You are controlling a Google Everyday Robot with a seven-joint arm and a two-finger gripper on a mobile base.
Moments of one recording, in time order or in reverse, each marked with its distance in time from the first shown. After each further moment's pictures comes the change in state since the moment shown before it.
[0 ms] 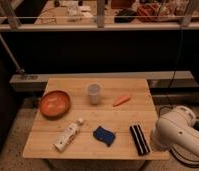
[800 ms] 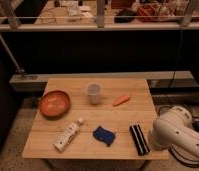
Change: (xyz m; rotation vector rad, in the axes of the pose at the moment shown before) arm -0.006 -0.006 0.010 -0.003 -0.001 -0.014
